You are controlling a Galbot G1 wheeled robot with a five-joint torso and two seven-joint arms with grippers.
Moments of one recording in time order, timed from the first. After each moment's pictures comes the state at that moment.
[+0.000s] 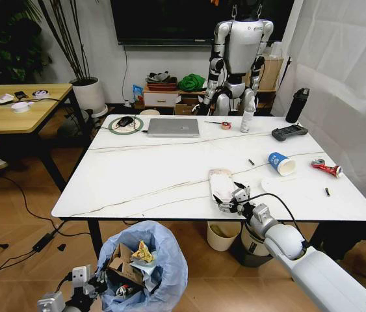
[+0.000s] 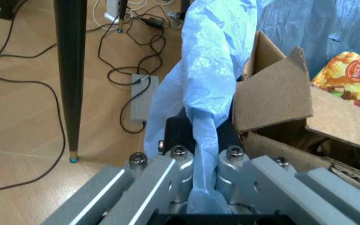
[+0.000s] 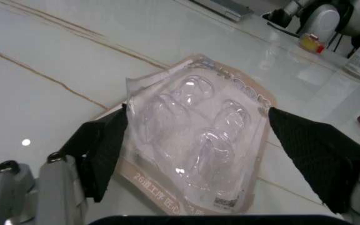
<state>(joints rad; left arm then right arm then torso) 1.93 -1.15 -0.63 -2.14 -0.69 0.23 -0.10 -0.99 0.94 0.04 1.61 0.27 -0.08 -0.05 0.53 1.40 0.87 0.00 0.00</state>
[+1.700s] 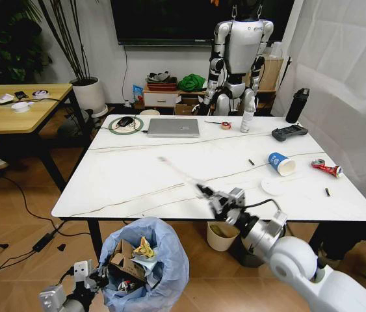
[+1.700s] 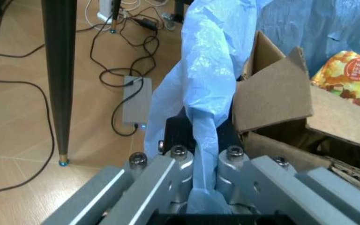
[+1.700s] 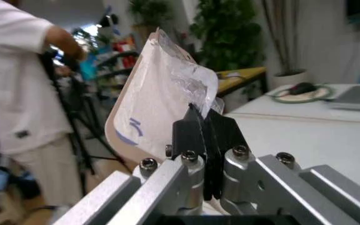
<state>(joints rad) 1.90 -1.11 -0.61 -2.15 -0.76 0.25 -0.13 -1.13 0.81 -0.07 2.14 0.86 0.07 -0.20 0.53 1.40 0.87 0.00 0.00</state>
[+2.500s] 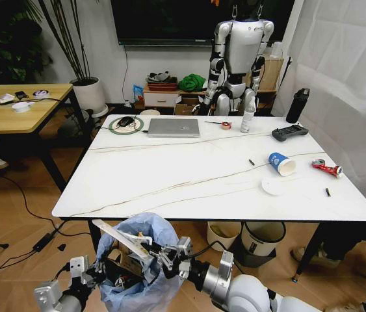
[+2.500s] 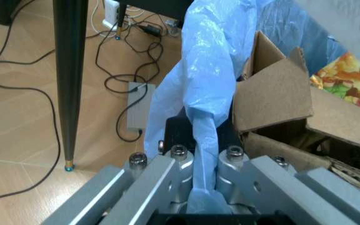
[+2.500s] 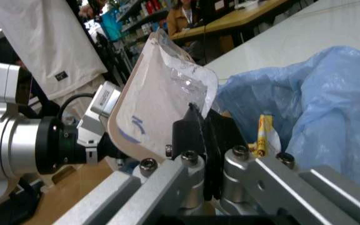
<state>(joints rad) 1.89 -1.09 -0.63 -2.17 -0.79 0.26 -0.16 -1.05 0.90 -0.44 1.96 0.78 0.09 -0.16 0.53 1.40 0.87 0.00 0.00</state>
